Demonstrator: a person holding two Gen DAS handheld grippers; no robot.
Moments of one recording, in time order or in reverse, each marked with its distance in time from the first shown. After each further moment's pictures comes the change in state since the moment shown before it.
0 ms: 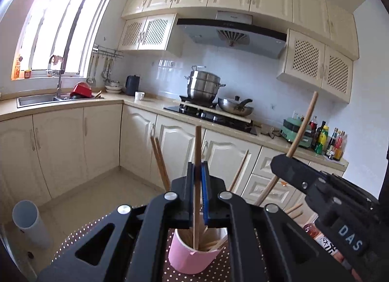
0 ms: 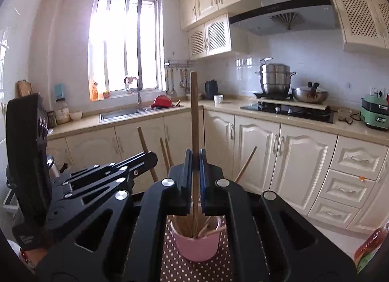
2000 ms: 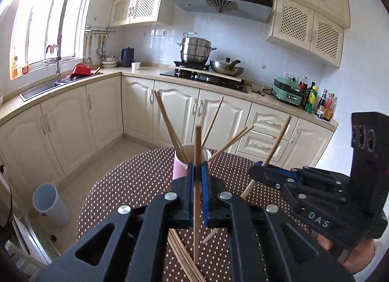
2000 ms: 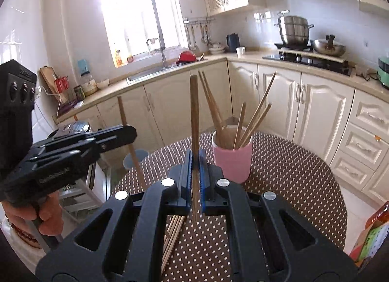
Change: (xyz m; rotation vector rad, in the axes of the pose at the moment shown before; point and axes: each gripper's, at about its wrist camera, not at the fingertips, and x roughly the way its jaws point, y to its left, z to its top) left arm -0.119 -0.016 -0.015 0.080 0.225 -0.015; right arm -0.065 0.020 -0.034 0.076 0.255 0.156
